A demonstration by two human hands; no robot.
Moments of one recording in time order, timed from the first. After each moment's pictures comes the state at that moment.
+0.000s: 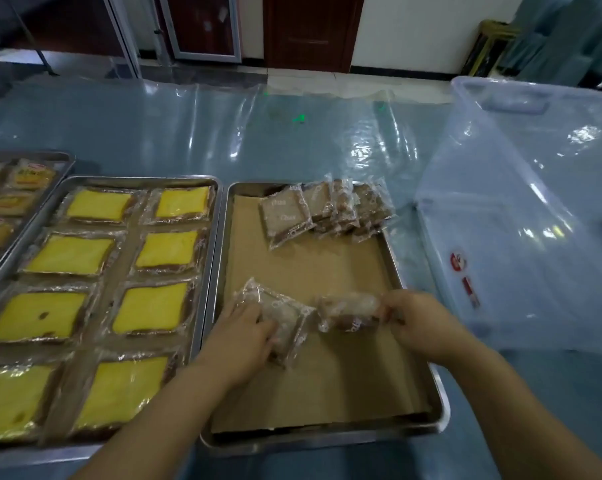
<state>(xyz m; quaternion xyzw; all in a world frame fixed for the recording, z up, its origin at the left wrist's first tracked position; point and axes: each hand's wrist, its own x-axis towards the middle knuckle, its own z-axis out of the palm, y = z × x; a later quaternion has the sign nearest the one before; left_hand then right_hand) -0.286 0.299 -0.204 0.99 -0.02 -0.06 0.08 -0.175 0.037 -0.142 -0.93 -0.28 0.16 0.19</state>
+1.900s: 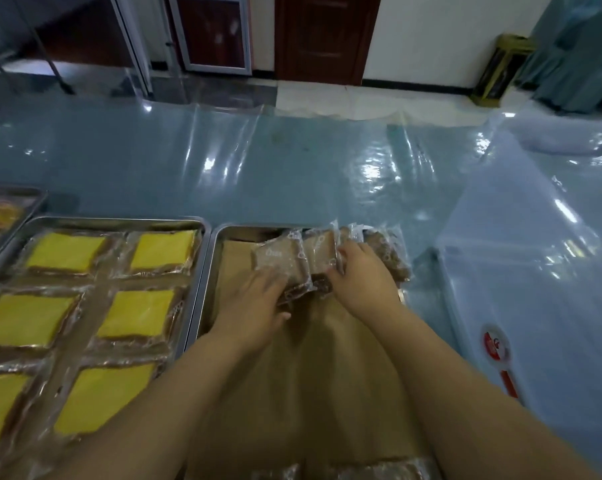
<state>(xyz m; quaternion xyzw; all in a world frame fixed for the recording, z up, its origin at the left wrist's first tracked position) -0.124 0.333 -0.199 0.98 0.05 -0.02 0.17 -0.028 0.170 -0.153 -0.95 -0.19 0.04 0.25</state>
